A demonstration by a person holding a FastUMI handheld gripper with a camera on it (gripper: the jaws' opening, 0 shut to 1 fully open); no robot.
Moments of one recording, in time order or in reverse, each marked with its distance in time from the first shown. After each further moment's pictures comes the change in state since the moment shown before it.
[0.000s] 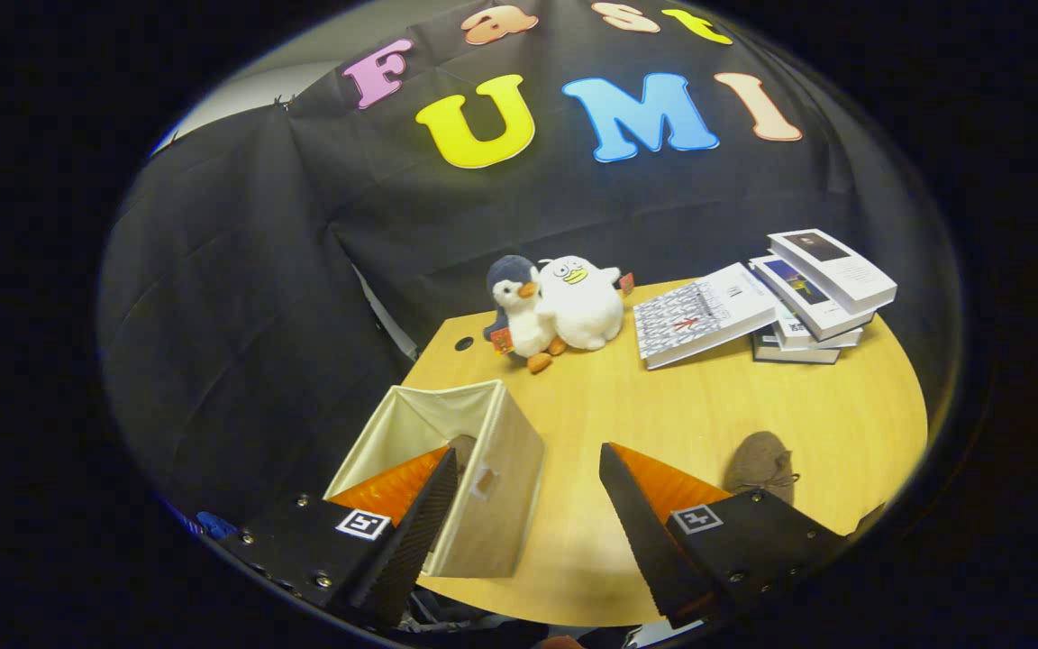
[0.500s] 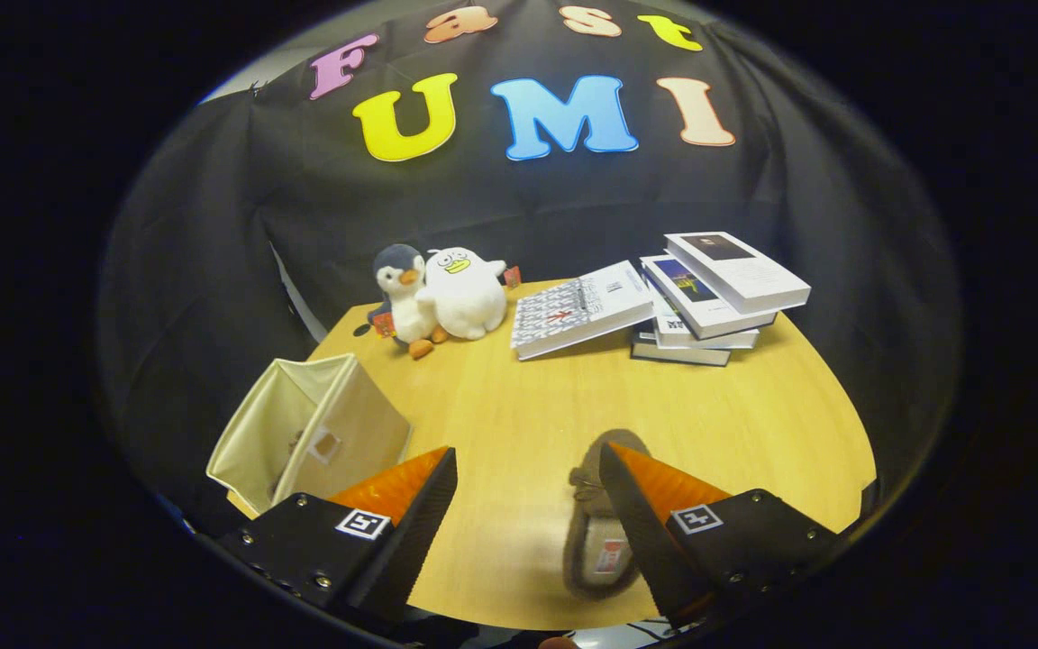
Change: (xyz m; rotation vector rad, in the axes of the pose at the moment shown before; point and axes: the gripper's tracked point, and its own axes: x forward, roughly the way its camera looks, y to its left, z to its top) arm -0.016 -0.137 -0.032 -0.060 0.019 -0.240
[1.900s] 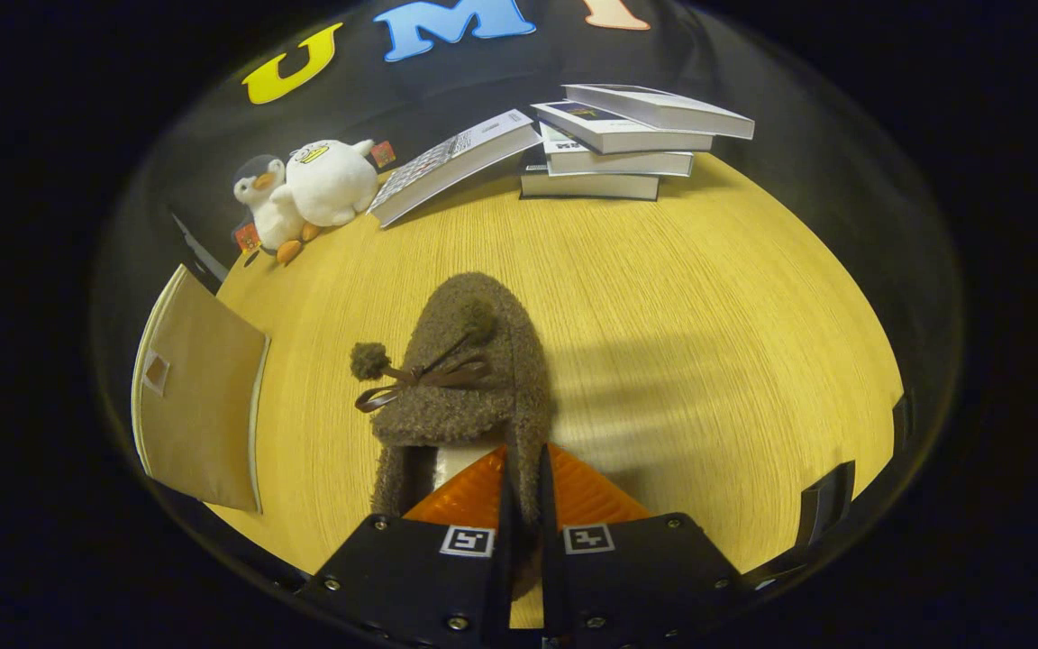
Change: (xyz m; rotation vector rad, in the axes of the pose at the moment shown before) arm 0.060 -0.088 -0.134 0.198 0.315 -0.147
